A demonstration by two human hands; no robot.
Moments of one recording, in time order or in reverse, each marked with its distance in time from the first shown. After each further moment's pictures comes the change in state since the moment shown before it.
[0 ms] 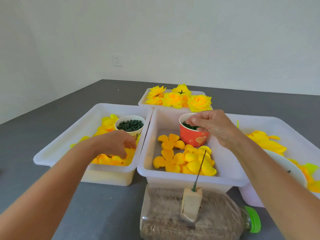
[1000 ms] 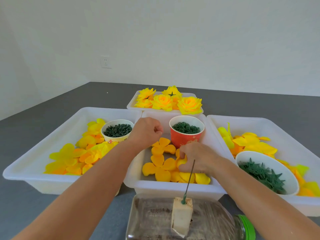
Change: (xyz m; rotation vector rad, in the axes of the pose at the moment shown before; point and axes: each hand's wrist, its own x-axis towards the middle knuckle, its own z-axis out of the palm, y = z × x) left_hand 0.076 0.086 0.022 -0.100 0.607 0.223; right_hand -0.014 0.046 0.021 -1.029 -0.321 -0.033
